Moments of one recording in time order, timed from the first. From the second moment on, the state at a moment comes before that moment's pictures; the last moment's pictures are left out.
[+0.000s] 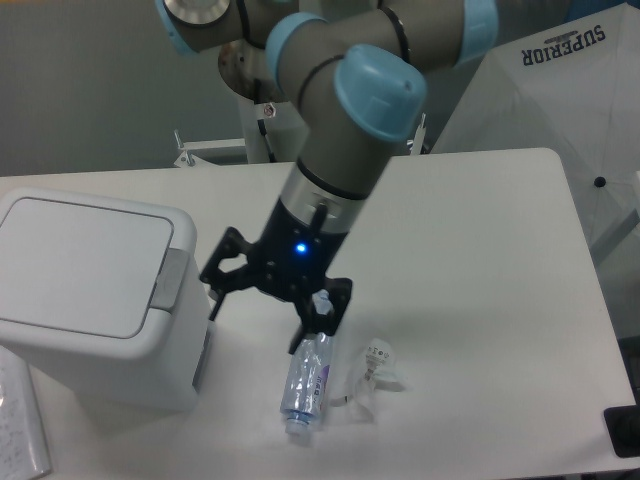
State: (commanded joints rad) arm 2.38 -1.83 -1.41 -1.19 1.00 0.52
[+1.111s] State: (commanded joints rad) arm 2.36 -1.82 -1.47 -1.12 1.01 0.43
